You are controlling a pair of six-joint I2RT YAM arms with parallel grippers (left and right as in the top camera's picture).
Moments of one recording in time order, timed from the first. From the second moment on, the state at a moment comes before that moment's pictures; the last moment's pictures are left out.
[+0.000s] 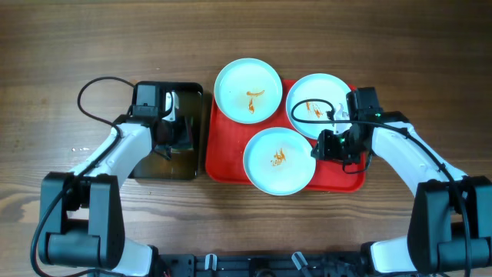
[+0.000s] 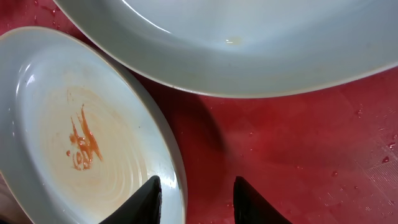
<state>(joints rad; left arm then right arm) -0.09 1.67 0.87 -0.44 0.18 -0.27 0.10 1.62 0.87 -0.72 -0.38 0.21</state>
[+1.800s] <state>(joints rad) -0.17 1.59 0.89 -0.53 0.08 -0.26 0.14 1.62 0.79 -0.61 -0.37 0.29</state>
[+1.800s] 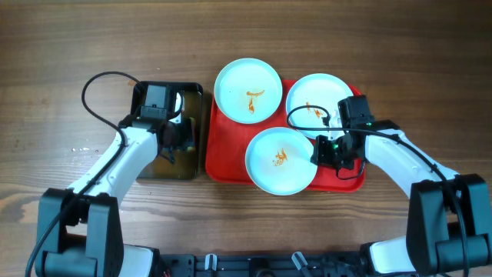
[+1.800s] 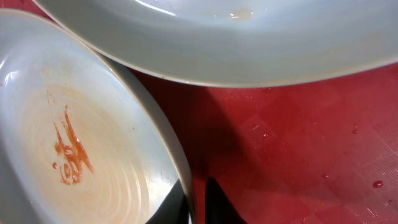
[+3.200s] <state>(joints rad) -0.64 1.82 0.88 0.05 0.61 -0.65 0.19 1.62 0.79 -0.57 -0.36 0.29</state>
